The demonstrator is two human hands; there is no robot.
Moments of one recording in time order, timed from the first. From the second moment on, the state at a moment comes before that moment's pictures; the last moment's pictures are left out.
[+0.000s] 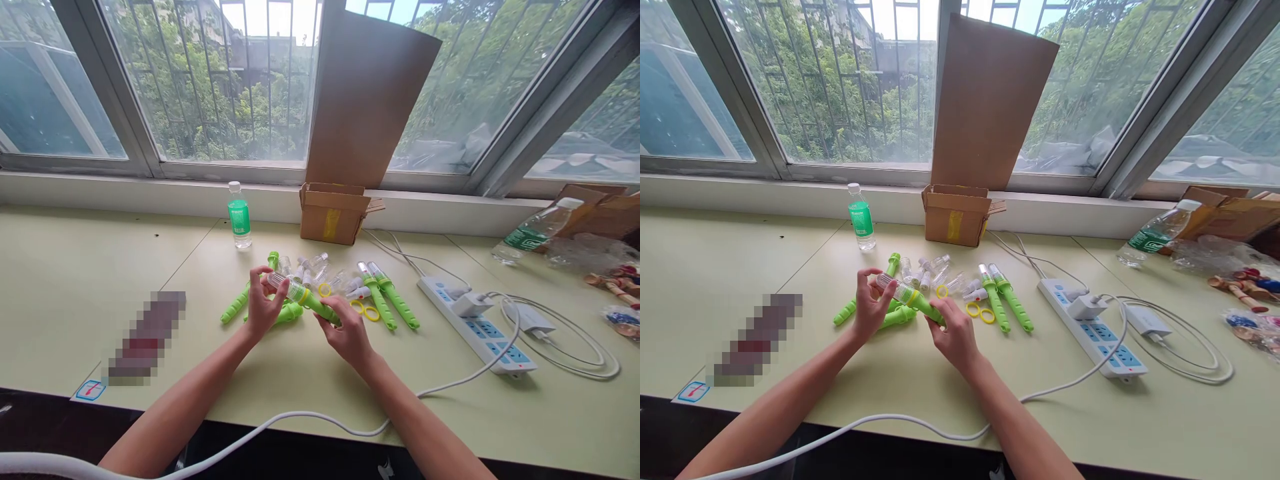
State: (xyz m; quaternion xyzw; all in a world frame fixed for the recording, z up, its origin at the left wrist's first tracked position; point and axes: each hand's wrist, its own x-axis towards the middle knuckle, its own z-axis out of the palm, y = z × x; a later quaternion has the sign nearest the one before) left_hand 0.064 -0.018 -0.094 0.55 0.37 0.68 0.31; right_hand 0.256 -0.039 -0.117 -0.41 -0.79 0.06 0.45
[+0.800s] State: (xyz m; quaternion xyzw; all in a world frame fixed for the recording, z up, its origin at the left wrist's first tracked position) left_hand 0.060 -0.013 -0.095 0.52 0.35 0.68 0.38; right_hand 0.257 -0.038 -0.119 -0.40 -0.82 0.04 0.41
